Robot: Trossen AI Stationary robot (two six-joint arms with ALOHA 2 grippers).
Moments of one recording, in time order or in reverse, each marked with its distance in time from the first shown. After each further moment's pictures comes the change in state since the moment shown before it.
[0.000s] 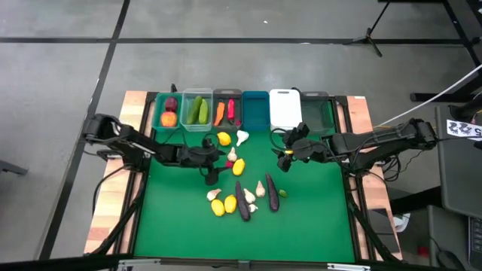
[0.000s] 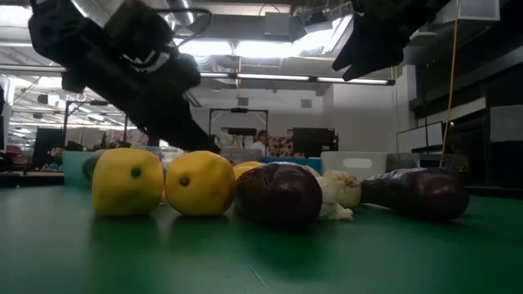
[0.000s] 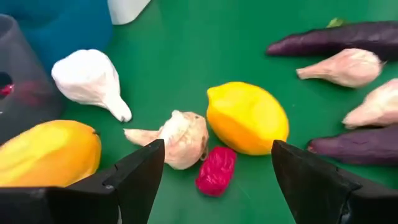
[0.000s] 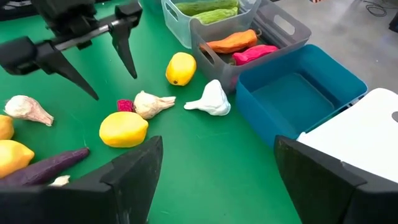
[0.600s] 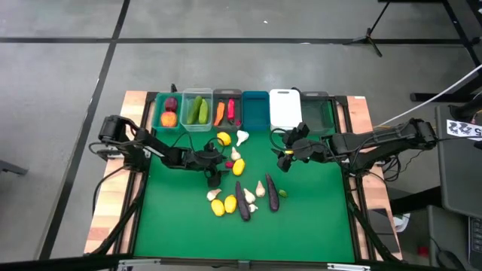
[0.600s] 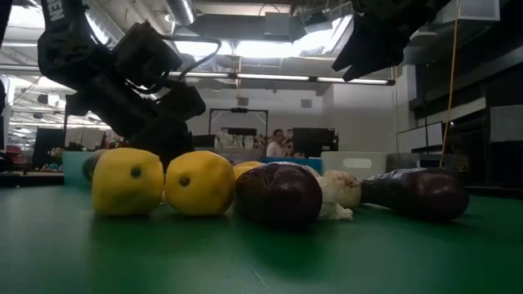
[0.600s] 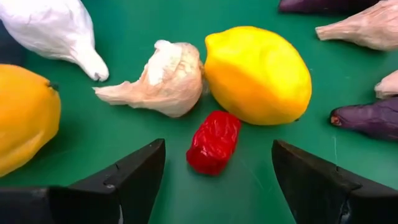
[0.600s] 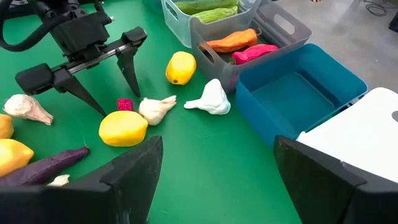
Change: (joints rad) left arm 0.003 0.175 0.000 0.106 0.022 -0.053; right arm 0.000 0.000 0.000 -0.002 0.000 0.000
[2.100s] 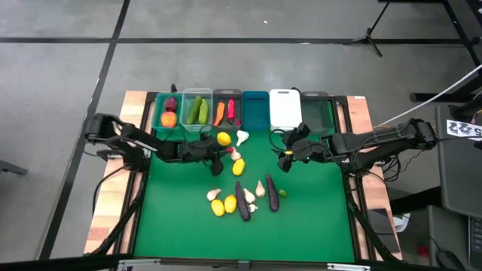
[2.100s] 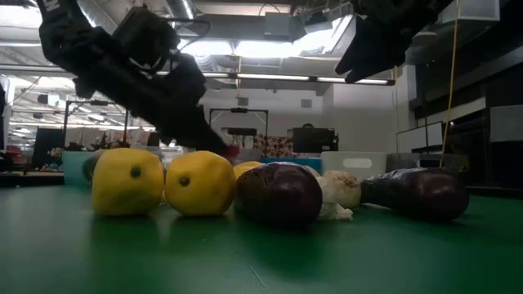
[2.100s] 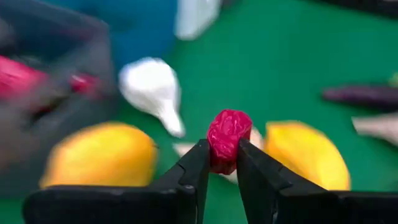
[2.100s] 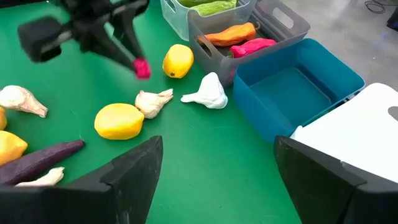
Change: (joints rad) left arm 0.076 -0.167 0.001 -0.032 -0.108 -0.078; right arm 0.000 0.000 0.000 -0.027 0.000 0.000
